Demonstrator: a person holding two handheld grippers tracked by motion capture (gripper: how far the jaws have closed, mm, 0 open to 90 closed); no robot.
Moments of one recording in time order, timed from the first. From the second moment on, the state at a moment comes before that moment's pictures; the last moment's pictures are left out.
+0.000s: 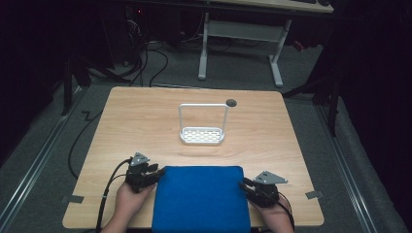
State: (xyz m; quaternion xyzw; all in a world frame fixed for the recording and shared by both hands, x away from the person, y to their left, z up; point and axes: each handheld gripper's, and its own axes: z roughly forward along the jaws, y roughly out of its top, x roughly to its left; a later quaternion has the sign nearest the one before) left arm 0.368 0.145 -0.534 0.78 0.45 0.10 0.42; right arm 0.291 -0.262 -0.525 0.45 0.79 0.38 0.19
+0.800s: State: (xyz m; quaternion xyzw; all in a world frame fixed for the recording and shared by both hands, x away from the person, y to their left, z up) left arm 0.368 0.139 -0.537 0.78 0.44 0.08 0.43; right arm 0.350 -0.240 -0.527 0.49 0.78 0.33 0.20
